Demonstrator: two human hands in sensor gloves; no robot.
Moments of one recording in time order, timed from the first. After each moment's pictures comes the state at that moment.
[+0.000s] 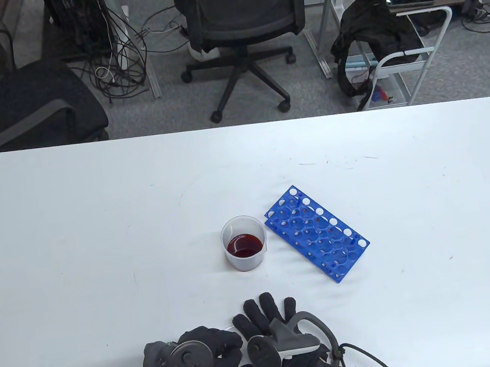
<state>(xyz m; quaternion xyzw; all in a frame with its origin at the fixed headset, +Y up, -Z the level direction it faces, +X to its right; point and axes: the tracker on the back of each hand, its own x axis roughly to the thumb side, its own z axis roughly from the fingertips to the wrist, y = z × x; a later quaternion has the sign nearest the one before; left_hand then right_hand) -0.152 -0.700 -0.104 -0.04 -0.23 0.21 0.95 0.020 -0.823 -0.127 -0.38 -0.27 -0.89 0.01</state>
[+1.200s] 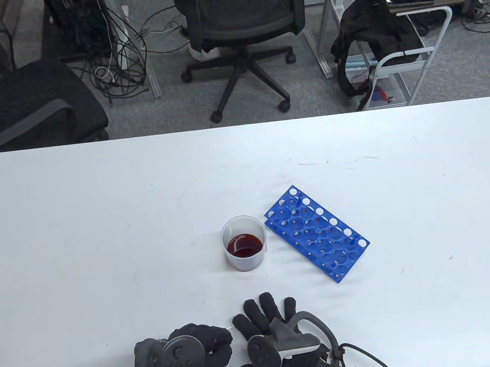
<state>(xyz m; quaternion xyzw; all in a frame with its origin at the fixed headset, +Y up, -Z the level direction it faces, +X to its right) -0.165 -0.699 -0.111 -0.05 -0.21 0.21 0.95 0.020 -0.823 -0.128 -0.38 -0.27 -0.89 0.01</state>
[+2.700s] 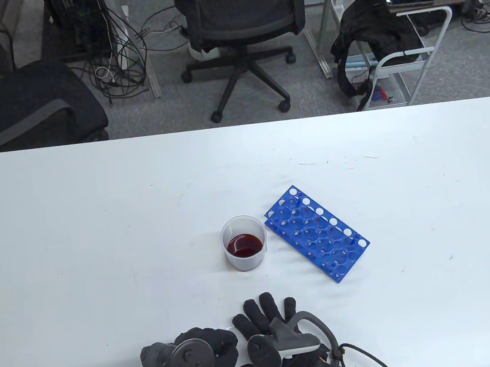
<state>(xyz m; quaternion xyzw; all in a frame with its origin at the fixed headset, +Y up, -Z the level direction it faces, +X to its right) -0.155 -0.698 -0.104 -0.06 -0.19 0.20 0.96 0.019 -0.824 -0.128 -0.38 -0.27 -0.89 0.00</state>
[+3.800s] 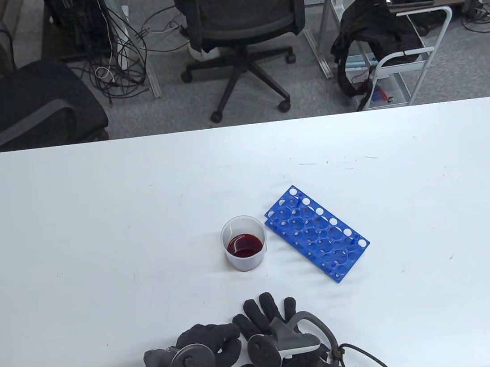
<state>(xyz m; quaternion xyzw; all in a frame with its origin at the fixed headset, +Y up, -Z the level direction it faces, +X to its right) -0.153 -0.692 -0.100 0.01 -0.16 0.22 0.96 0.019 -0.824 -0.128 -0.38 -0.27 -0.89 0.00</state>
